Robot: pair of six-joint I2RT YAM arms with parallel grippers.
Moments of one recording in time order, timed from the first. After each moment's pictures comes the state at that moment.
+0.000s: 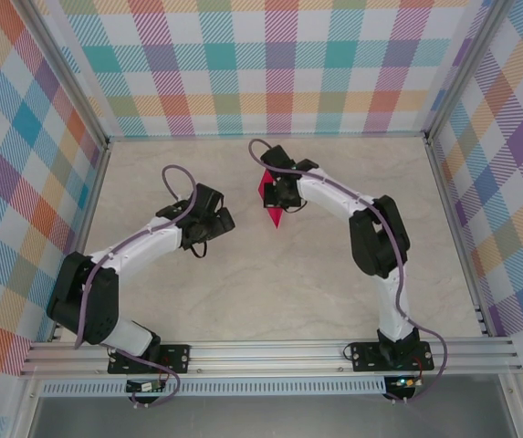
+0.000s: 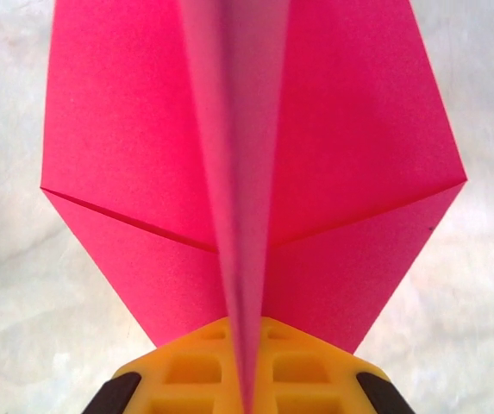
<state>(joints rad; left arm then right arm) -0.48 1.48 0.99 -0.58 -0.20 -0.86 0.61 2.15 1.81 -0.79 0.04 0.55</state>
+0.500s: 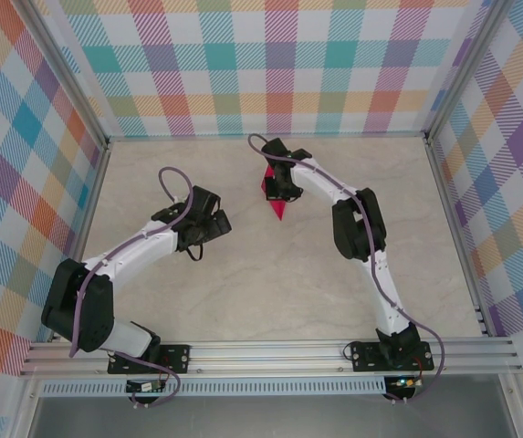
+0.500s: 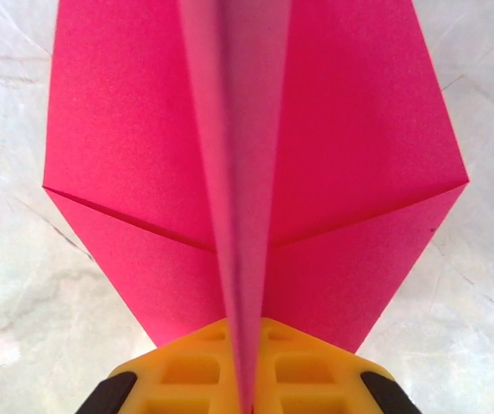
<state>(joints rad) -0.47 1.44 0.96 -0.59 -0.22 -0.83 0.55 2.43 2.13 -0.94 0.04 0.44</state>
